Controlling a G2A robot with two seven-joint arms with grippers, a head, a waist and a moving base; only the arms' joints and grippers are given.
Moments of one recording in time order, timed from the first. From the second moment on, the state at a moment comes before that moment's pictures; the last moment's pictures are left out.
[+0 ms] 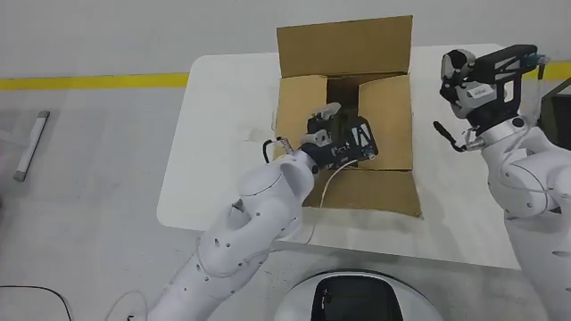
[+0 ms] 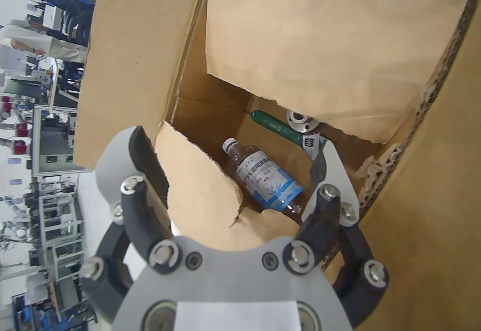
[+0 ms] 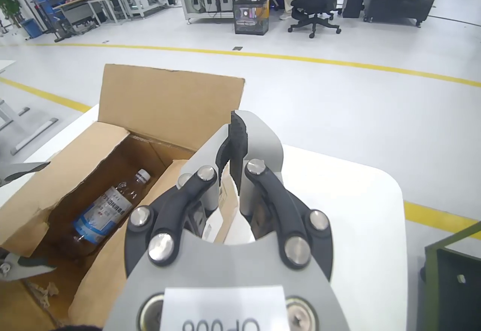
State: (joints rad) left arm 0.72 -1.29 -0.80 -1.78 1.79 -0.48 -0.67; right arm -1.16 -1.20 1.56 -1.95 -1.11 -0.09 0.35
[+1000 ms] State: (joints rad) left arm 0.75 -1.31 -0.83 -1.76 1.82 -0.50 -0.63; right arm -1.14 -1.20 1.52 -1.89 -1.04 -0.15 0.32
